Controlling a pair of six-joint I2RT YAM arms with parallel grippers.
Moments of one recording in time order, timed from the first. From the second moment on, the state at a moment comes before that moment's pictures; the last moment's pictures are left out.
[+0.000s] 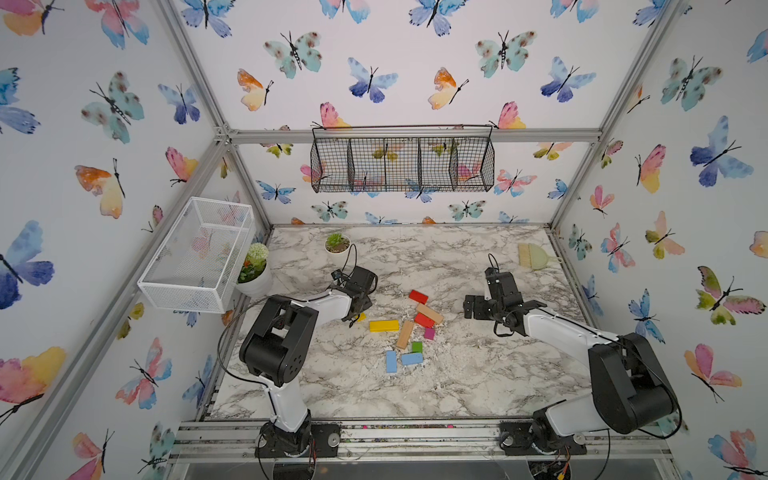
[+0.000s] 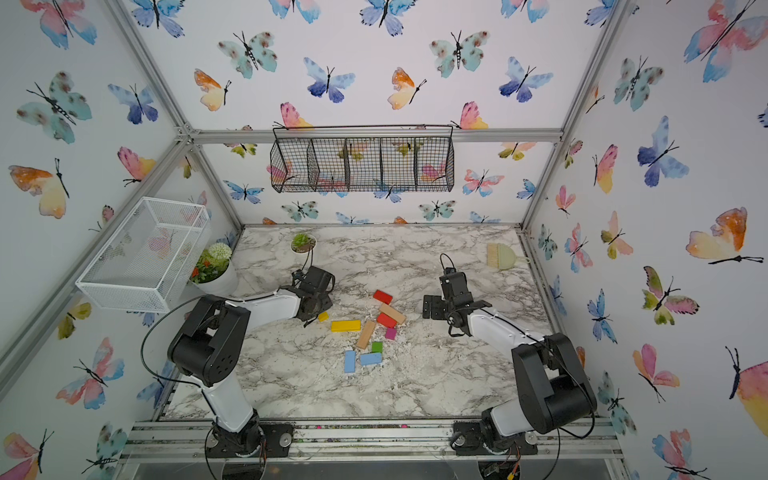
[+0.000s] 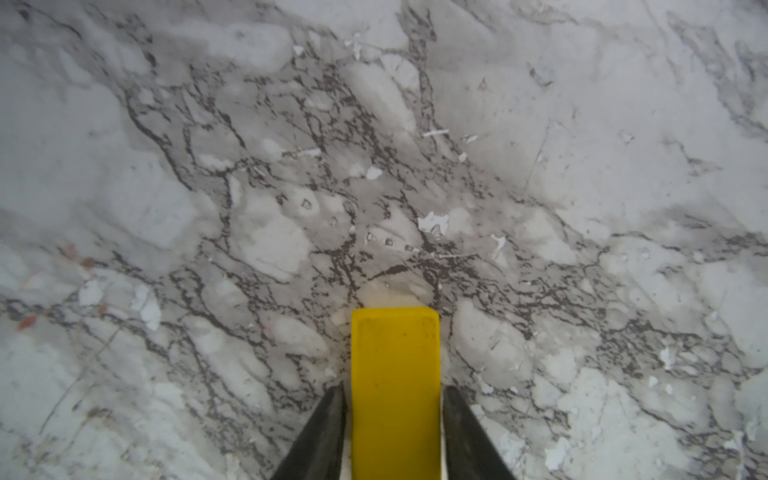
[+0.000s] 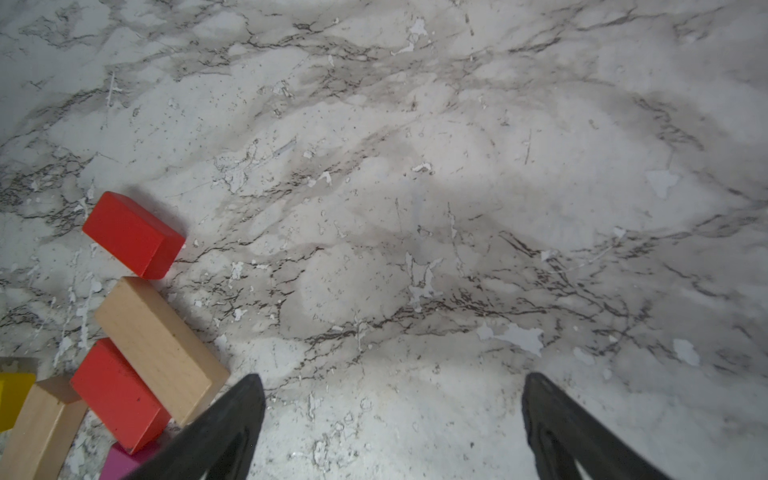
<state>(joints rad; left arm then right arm) -0.45 1.80 1.00 -0.30 -0.32 -0.91 0.38 1.47 0.76 -0.20 0.07 0.31</state>
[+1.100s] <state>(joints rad) -0.31 1.09 0.90 -0.46 -0.46 -0.62 1.01 1.87 1.26 -0.29 0.25 0.18</state>
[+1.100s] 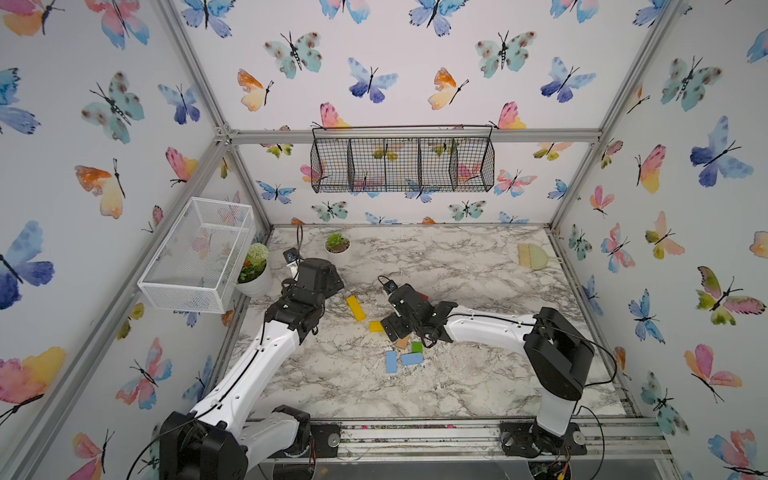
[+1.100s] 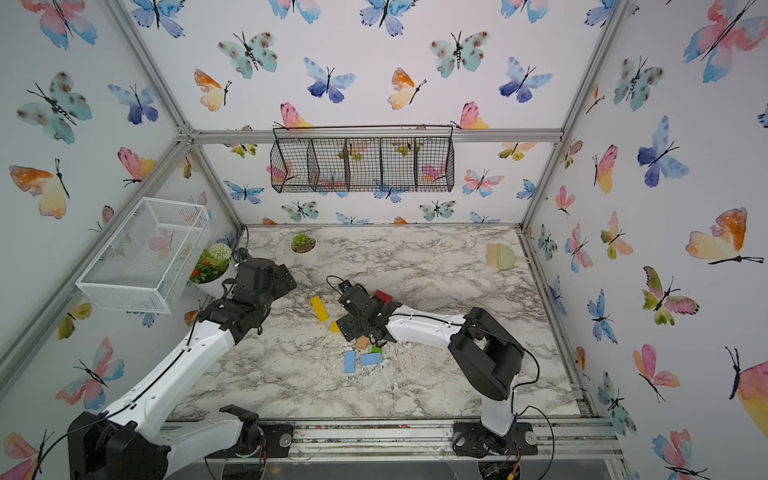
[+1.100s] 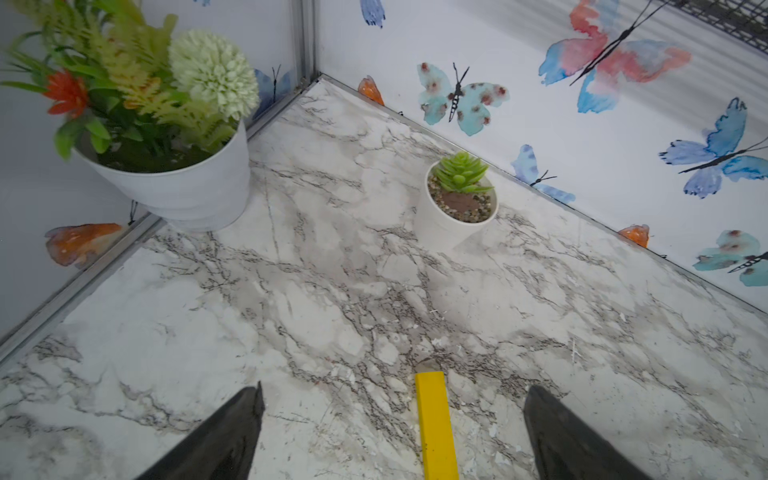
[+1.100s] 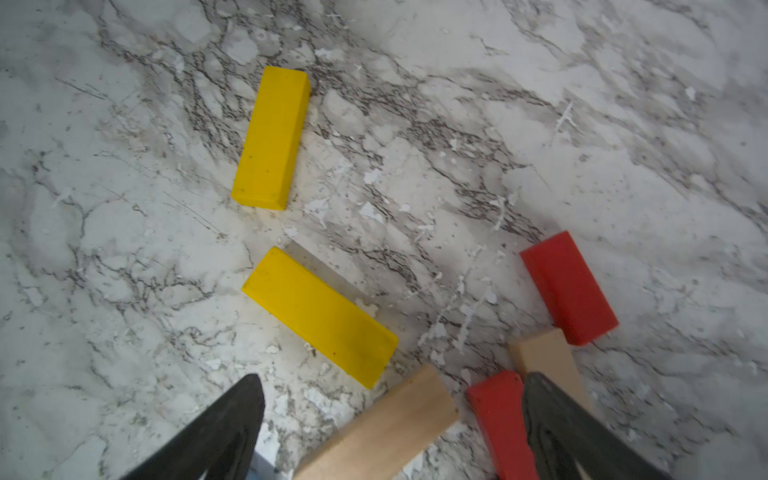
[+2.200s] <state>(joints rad) -0.24 0.93 0.80 -0.46 -0.42 -0.58 1.06 2.21 1.62 -0.49 0.39 0.18</state>
